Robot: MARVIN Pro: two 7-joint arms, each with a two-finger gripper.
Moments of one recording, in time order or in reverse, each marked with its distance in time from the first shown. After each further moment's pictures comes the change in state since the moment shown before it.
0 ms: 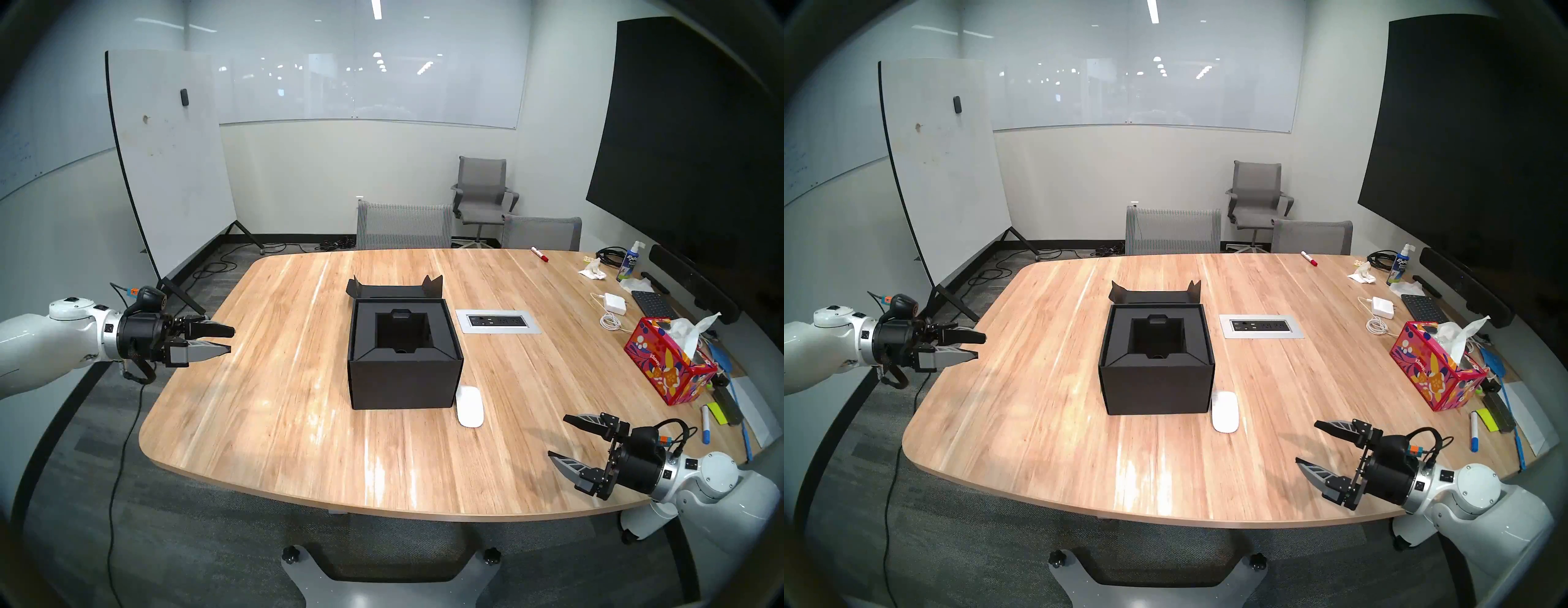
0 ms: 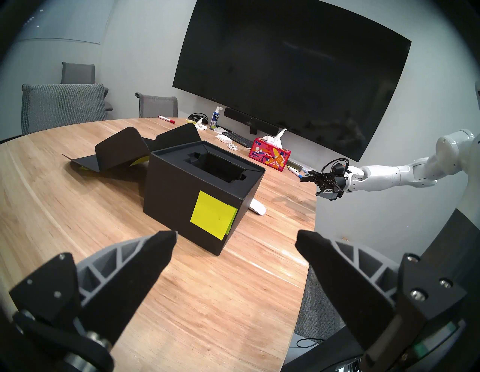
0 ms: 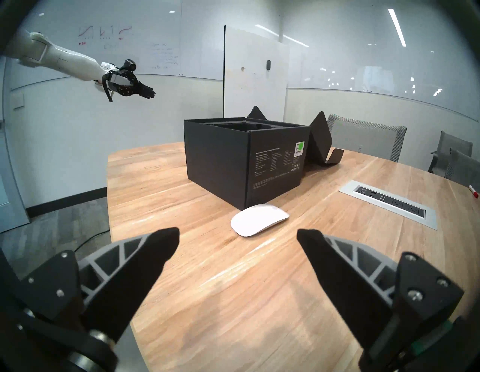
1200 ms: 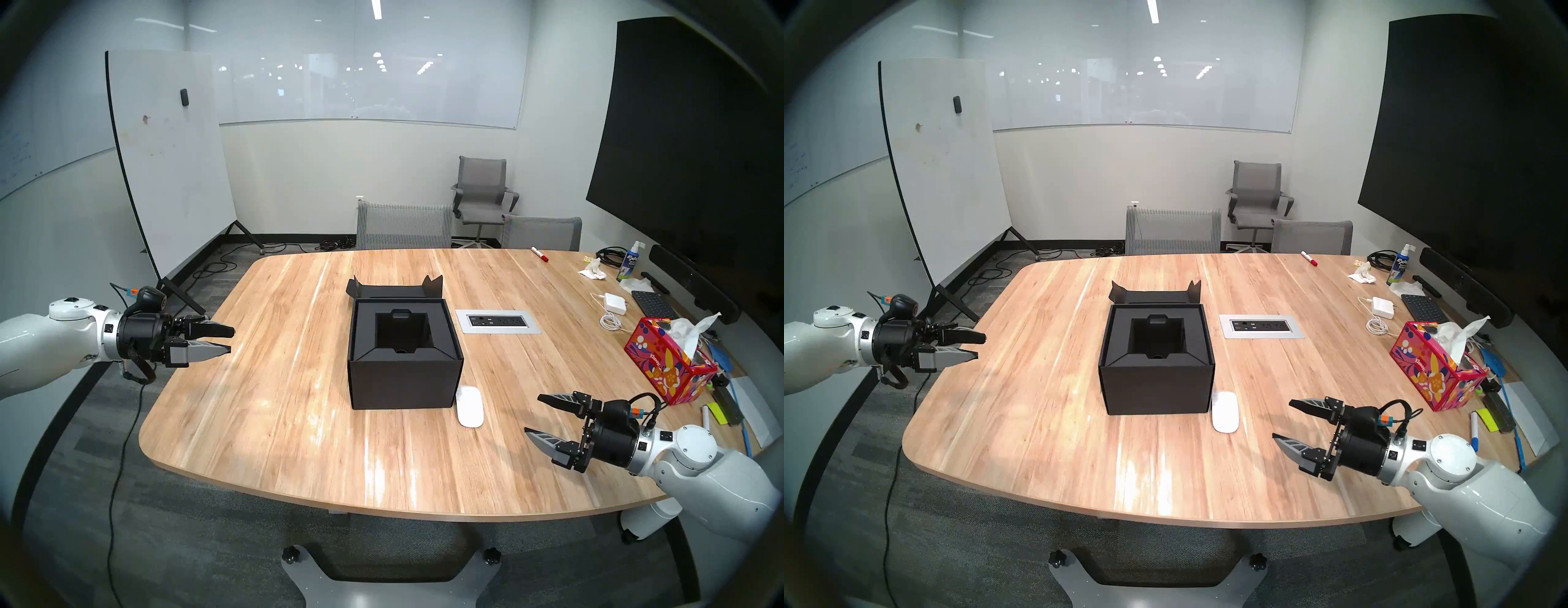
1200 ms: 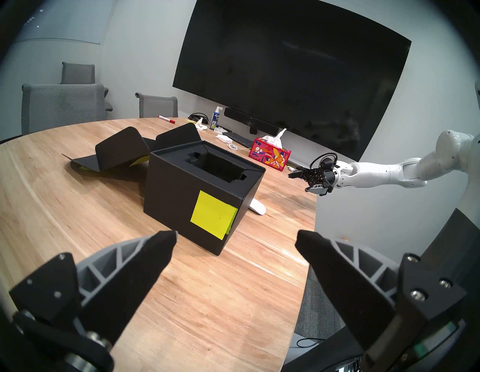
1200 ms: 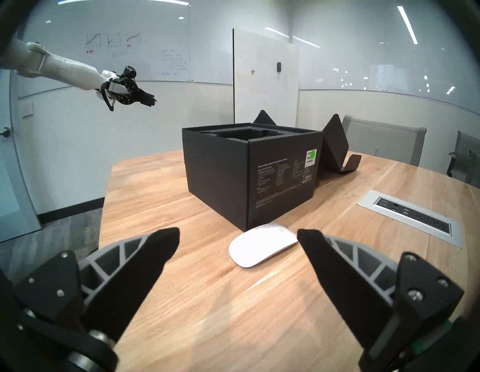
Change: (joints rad) left arm 0.000 0.000 0.001 0.000 0.000 -0.002 0.000; right arm 0.365 -0.019 -0.260 0.091 0.006 0.096 0.060
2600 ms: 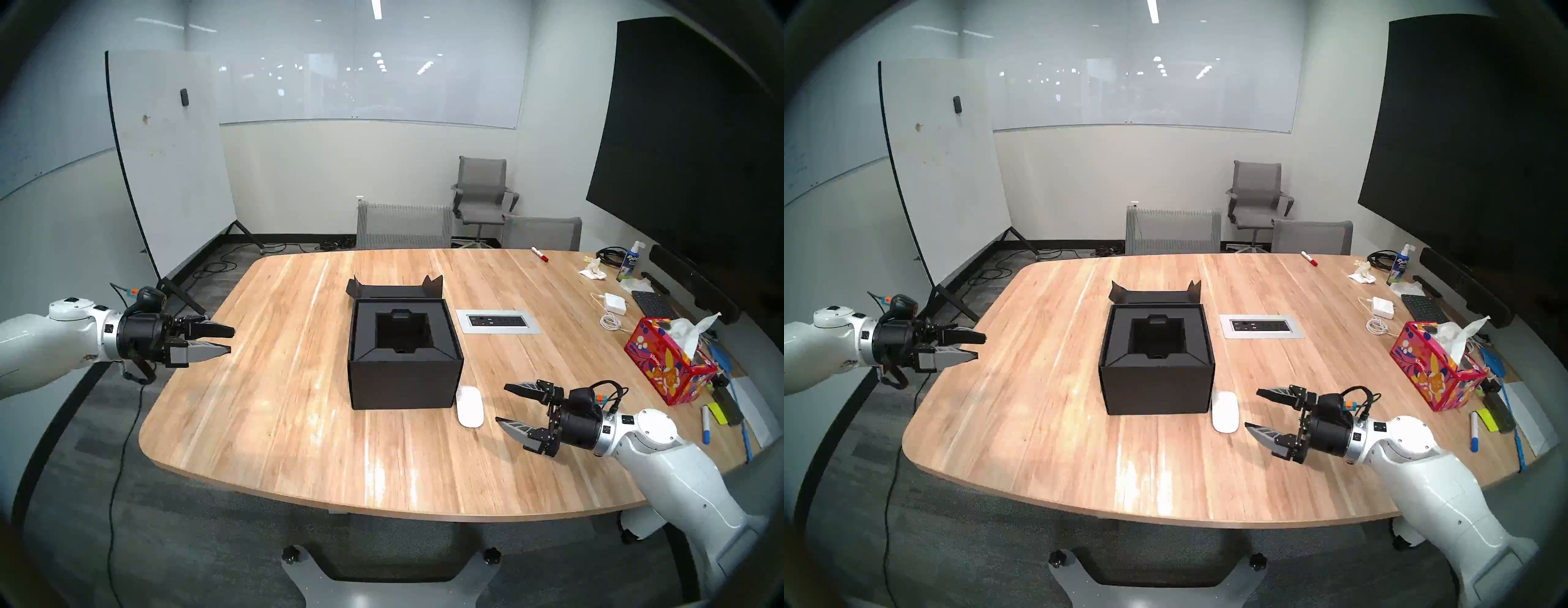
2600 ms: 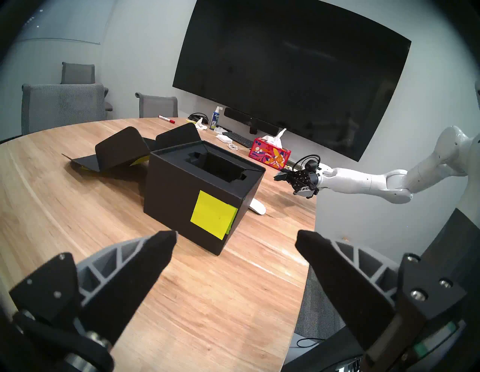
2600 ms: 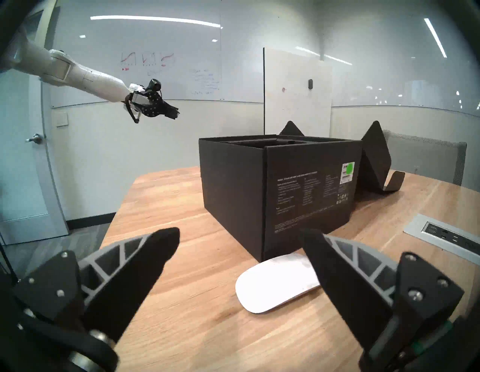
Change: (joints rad) left arm 0.000 0.000 0.001 0.000 0.000 -0.001 0.000; right arm 0.407 -0.296 -0.132 0.317 -0.130 0.054 0.348
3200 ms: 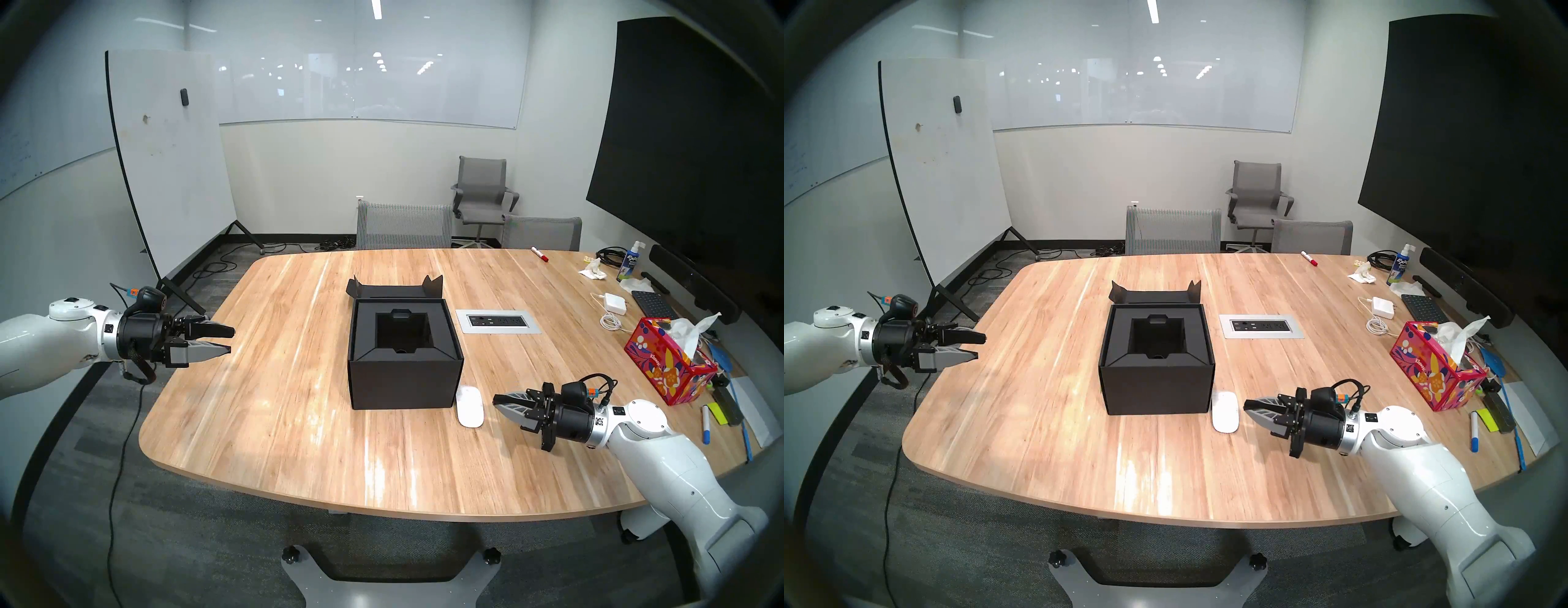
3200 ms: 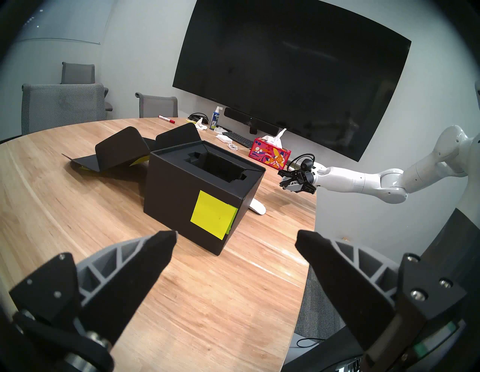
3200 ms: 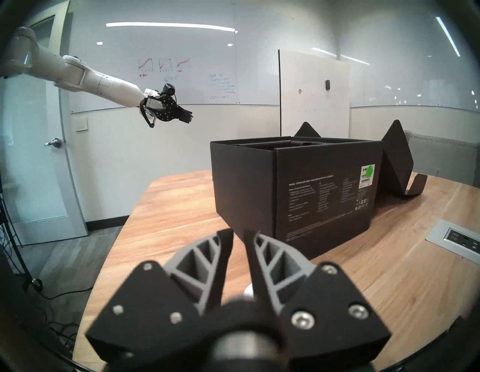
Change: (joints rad) left arm 0.000 0.000 0.000 0.000 0.000 0.001 0.000; right arm 0.102 -0.033 -0.042 0.084 0.000 0.013 0.104
